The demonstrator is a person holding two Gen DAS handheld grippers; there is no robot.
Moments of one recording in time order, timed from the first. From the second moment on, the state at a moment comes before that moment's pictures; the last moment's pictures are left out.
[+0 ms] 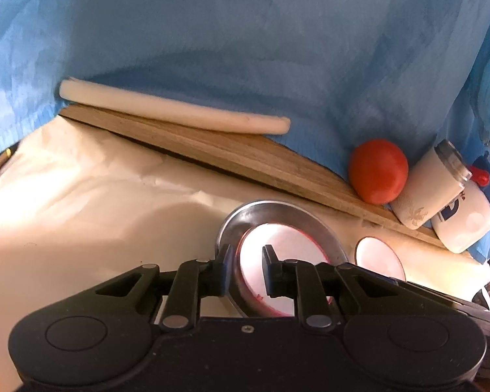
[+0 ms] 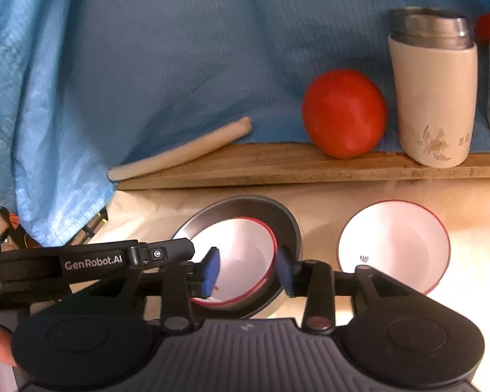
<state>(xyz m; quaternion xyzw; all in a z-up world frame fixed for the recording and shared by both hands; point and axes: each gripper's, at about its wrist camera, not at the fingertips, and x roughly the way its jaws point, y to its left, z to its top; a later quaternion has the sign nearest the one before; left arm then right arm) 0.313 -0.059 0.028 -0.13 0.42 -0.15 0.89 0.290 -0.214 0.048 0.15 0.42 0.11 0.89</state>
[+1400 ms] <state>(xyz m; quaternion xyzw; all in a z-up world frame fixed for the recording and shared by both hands) 0.309 -0.201 0.053 0.16 0.35 -0.25 0.89 0.199 -0.332 0.058 0.16 0.36 -0.13 0.91</state>
